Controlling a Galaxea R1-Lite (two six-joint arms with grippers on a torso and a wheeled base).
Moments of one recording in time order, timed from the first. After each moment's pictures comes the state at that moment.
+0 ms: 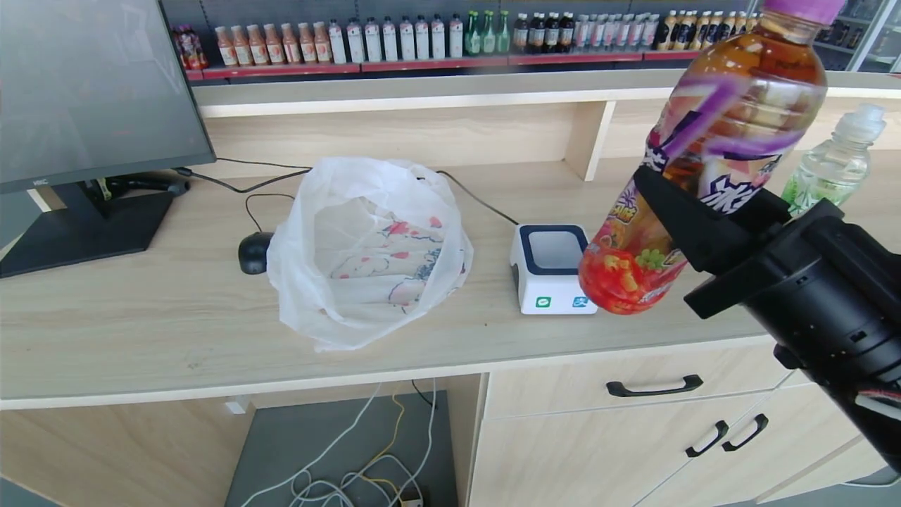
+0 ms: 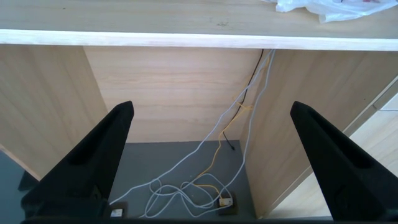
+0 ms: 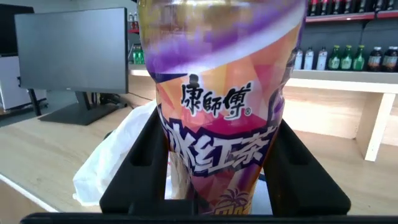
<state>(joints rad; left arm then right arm) 0.00 0.00 0.00 0.00 0.00 0.01 0.68 1.49 -0.47 -1.57 -0.05 -0.12</state>
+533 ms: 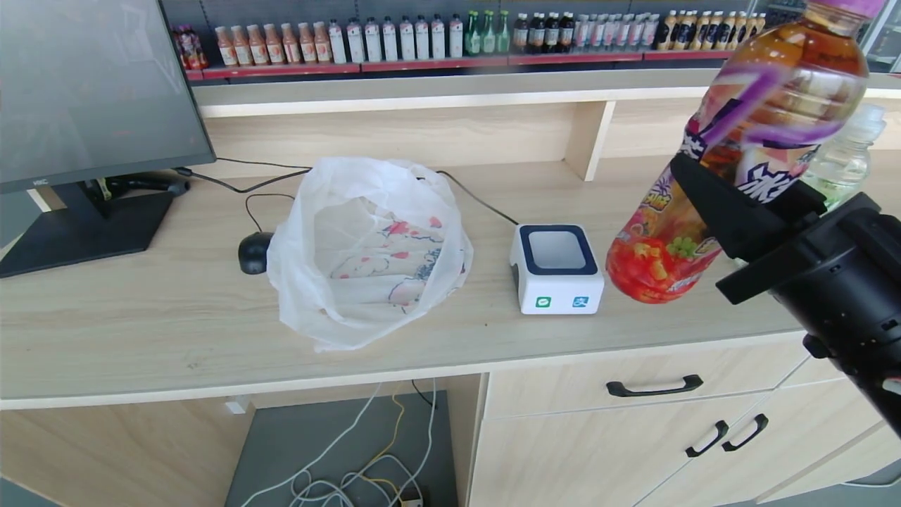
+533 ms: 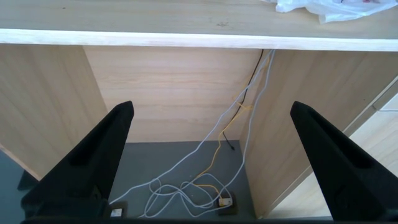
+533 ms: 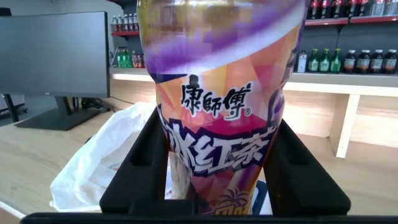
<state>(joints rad) 0.00 0.00 0.00 0.00 0.00 0.01 0.62 1.45 -0.45 -1.57 -0.05 -0.12</state>
